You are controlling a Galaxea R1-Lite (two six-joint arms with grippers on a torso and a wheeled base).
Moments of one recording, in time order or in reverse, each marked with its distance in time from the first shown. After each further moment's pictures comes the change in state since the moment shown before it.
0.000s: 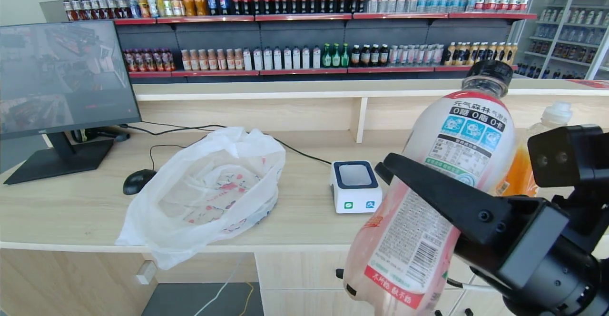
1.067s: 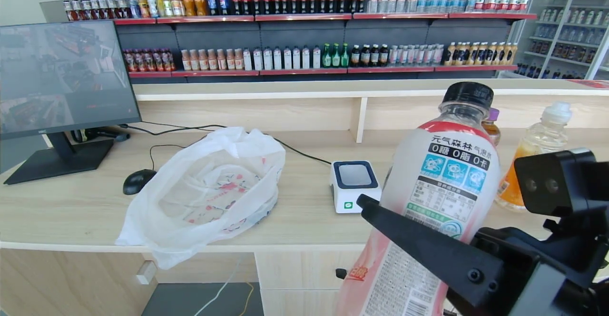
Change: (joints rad) left arm 0.000 0.000 0.000 0.000 0.000 0.000; right arm 0.080 0.011 0.034 0.000 0.028 -0.057
